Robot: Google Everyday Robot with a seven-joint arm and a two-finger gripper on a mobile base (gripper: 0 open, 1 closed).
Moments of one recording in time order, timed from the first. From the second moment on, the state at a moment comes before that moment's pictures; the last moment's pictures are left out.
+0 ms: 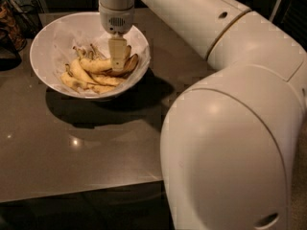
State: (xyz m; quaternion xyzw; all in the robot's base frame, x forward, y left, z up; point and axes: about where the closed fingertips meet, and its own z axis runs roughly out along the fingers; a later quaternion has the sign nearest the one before) arm 0.662 0.089 0.903 -0.73 0.67 -0.02 0.11
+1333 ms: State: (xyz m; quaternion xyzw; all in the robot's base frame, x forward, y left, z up) arm 0.667 0.091 0.878 -0.74 0.67 -0.01 0.10
